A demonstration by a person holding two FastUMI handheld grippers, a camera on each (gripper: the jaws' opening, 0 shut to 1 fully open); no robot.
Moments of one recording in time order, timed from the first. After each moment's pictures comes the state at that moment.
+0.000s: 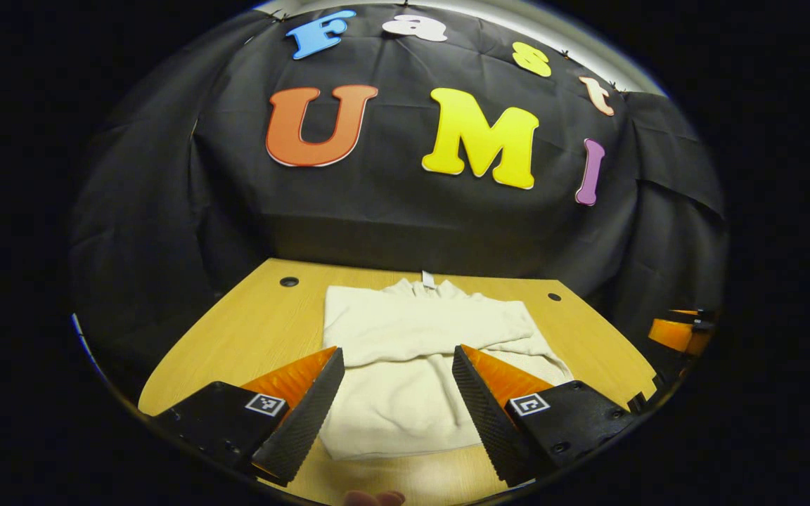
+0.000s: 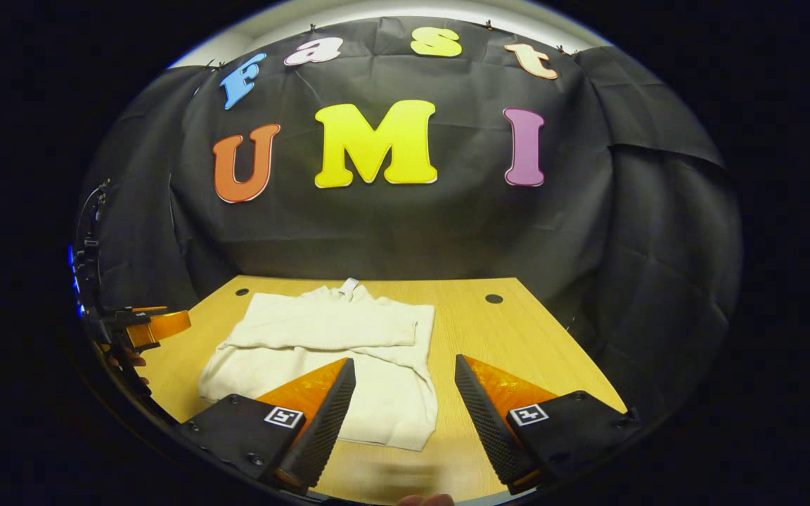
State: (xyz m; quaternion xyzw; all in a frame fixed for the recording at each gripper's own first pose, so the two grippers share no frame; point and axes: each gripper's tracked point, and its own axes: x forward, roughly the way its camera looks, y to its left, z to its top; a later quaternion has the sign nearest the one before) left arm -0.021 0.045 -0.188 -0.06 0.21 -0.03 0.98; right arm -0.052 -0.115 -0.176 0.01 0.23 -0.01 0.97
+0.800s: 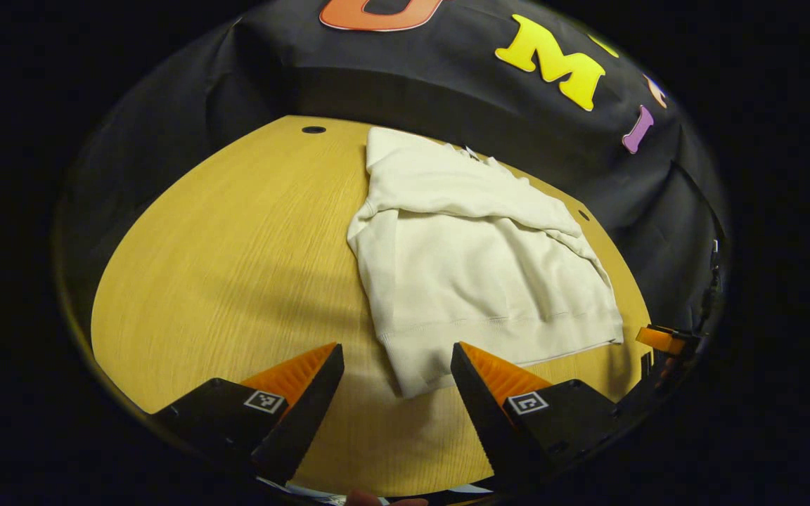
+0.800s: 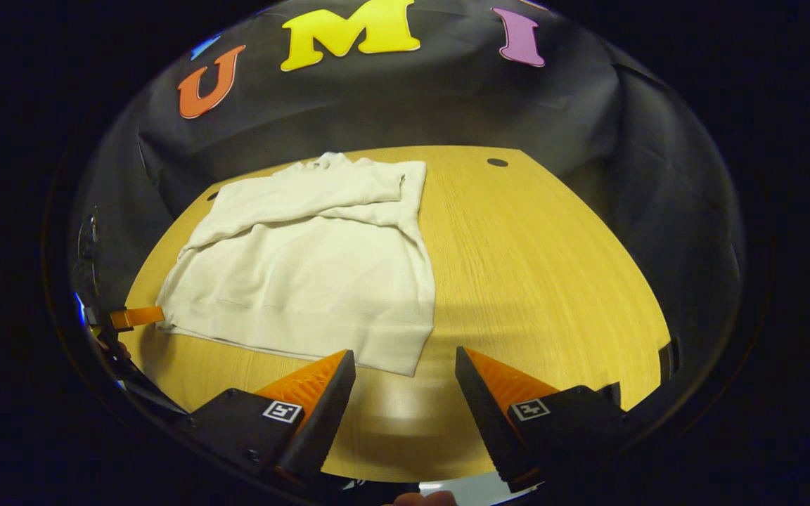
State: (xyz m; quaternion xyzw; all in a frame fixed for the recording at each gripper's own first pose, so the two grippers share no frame) left arm -0.063 0.096 -0.353 -0.12 0.42 -0.06 0.90; right arm -0.090 -0.129 -0.357 0.03 0.46 -0.02 0.89
